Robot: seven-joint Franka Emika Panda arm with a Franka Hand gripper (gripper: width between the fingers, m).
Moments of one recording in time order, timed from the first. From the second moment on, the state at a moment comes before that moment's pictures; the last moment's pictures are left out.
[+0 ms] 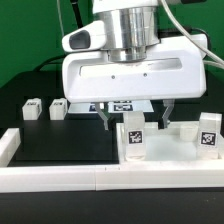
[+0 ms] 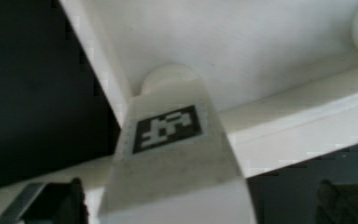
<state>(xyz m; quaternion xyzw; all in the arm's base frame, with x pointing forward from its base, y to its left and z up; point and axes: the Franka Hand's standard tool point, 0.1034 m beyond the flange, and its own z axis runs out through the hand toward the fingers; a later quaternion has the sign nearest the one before) 0.631 0.008 0.077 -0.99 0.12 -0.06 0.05</state>
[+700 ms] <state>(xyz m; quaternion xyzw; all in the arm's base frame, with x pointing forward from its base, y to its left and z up) 0.630 -0.002 0.073 -0.93 0.36 -0.04 0.05</state>
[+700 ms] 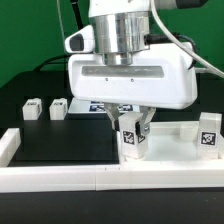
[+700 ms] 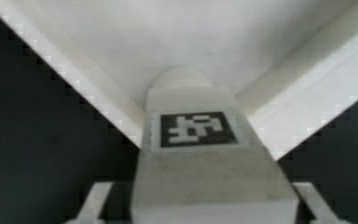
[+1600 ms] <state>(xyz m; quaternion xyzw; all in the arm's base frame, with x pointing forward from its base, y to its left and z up) 0.629 0.005 0.072 -0.78 0.61 -0.03 0.08</state>
